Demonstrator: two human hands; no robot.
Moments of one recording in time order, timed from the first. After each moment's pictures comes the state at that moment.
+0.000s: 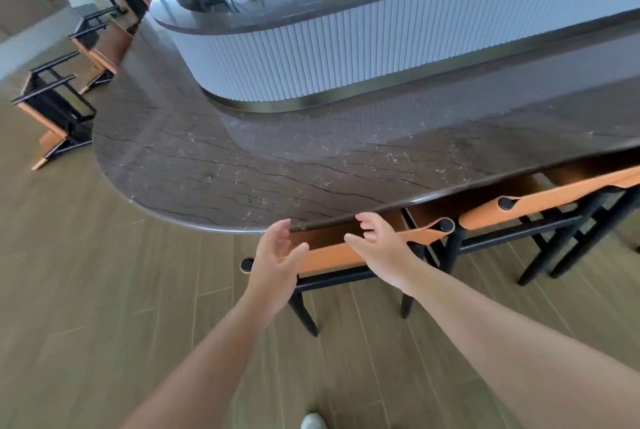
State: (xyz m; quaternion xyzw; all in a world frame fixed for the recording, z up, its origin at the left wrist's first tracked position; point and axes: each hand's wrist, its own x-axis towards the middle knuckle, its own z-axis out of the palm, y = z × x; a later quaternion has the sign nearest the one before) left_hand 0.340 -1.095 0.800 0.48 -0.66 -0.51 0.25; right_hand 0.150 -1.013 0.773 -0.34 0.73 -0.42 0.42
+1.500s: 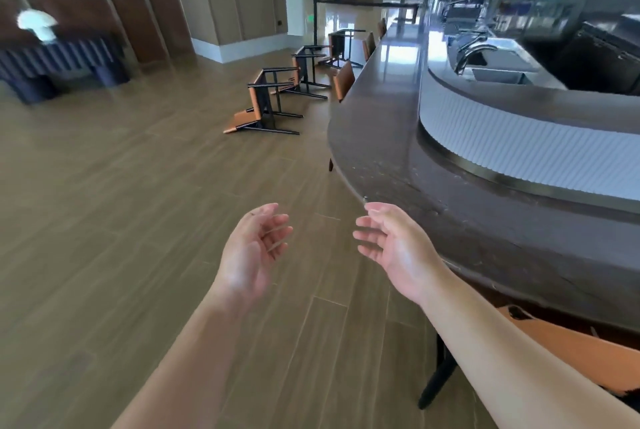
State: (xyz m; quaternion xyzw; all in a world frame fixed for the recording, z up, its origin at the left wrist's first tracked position) left_hand 0.879 -1.196 0.951 0.44 -0.31 -0.61 0.58; right_hand 0.661 -1.180 0.959 -0.33 0.46 -0.56 0.61
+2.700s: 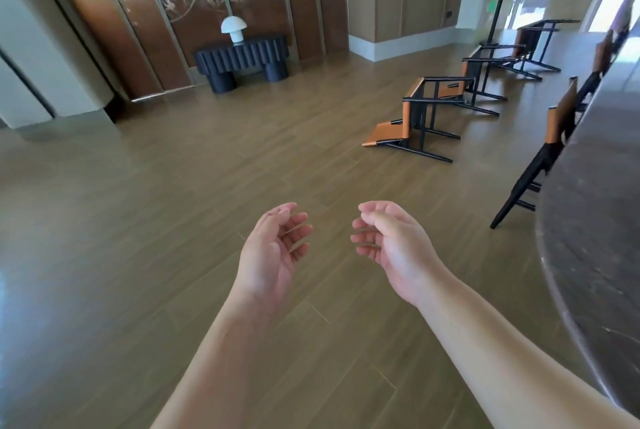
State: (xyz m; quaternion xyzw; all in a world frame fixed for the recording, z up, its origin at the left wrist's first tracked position) left_hand 1.145 -1.594 0.985 0.50 -0.20 -0.46 0.70; right_hand 0.982 -1.662 0.984 -0.44 0.38 -0.41 0.70
